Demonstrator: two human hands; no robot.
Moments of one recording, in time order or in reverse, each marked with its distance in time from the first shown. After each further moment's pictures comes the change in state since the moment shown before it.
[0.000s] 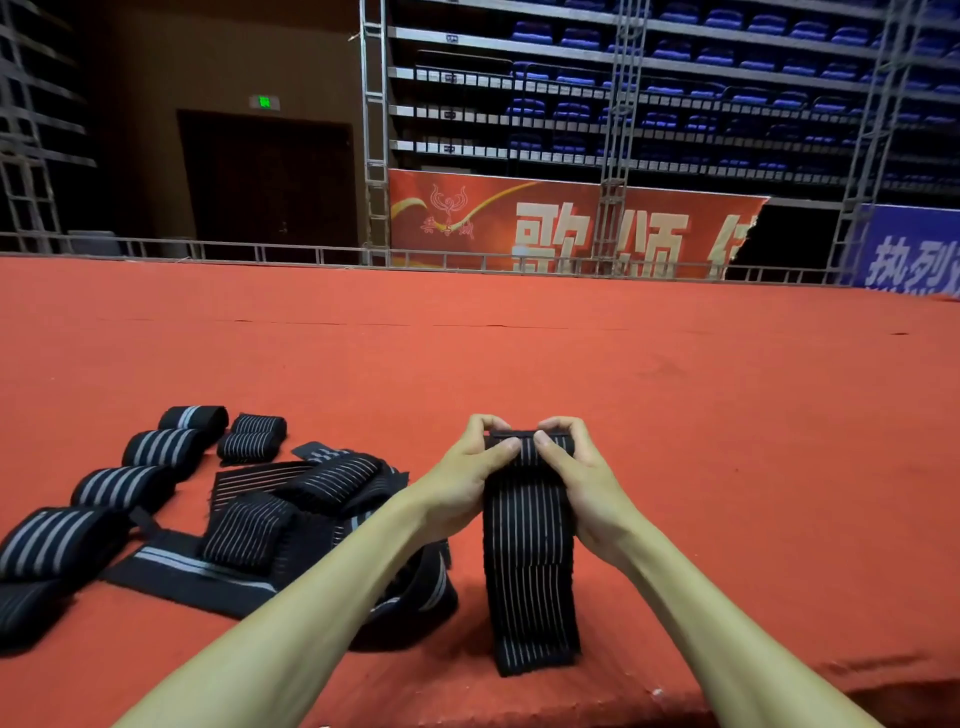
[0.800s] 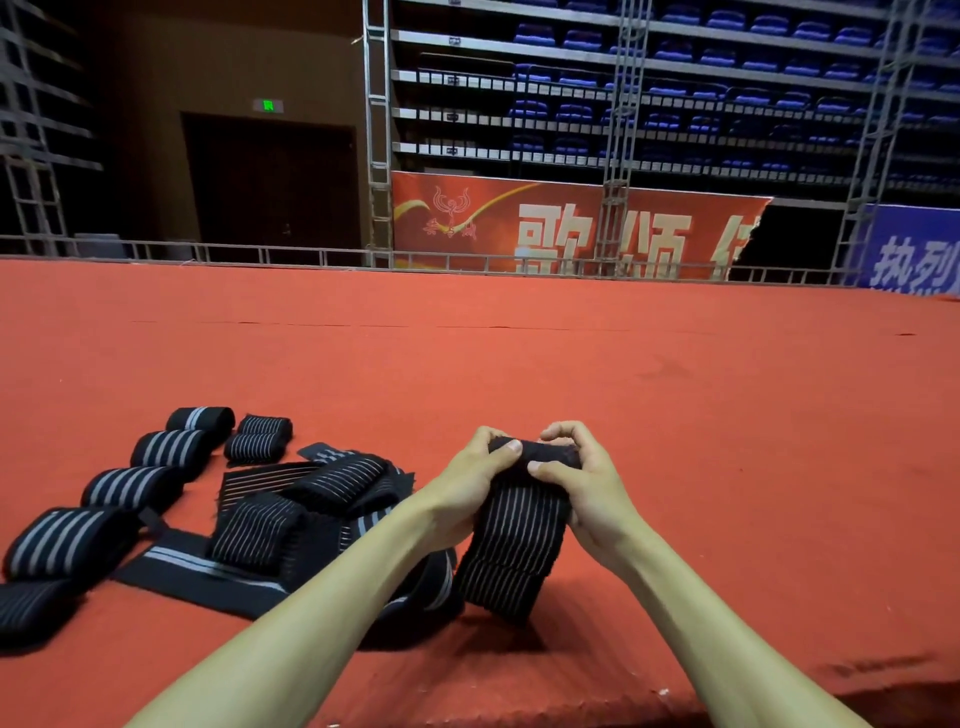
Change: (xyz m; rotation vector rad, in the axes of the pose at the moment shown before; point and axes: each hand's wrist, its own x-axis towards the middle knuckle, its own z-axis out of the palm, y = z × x) left_hand -0.005 0.000 0.005 0.073 0.079 -0.080; right_hand -0.004 0.000 0.003 0.014 0.013 -0.020
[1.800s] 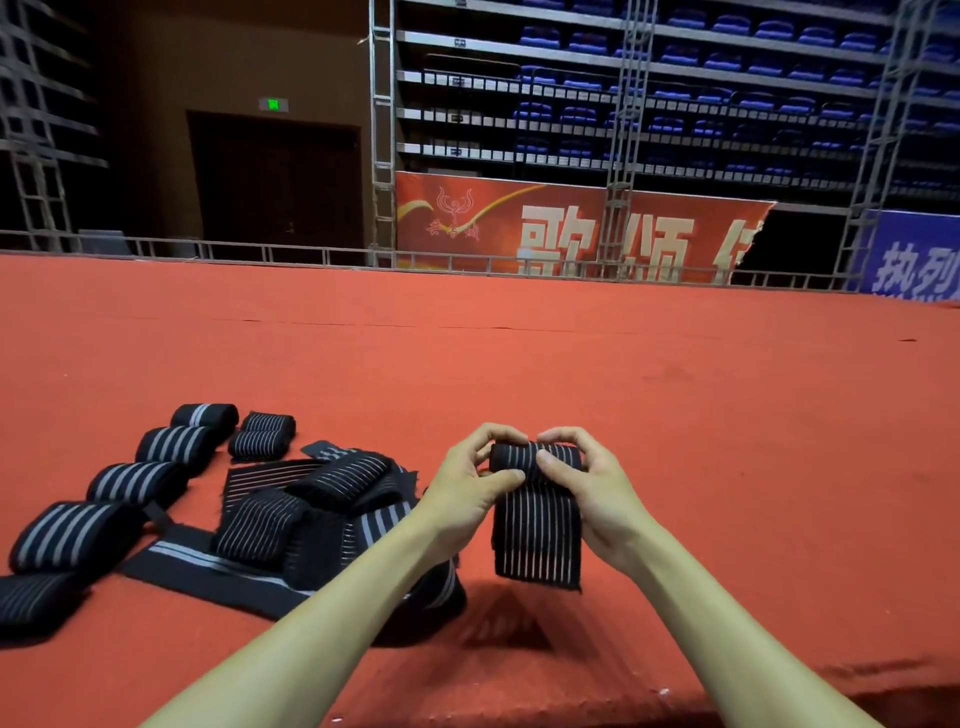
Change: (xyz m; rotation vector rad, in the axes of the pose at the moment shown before) left_hand -0.012 -0.012 -0.003 -0.031 0.057 0.280; right_hand -0.005 -0.003 -0.003 0.074 -0.015 0.075
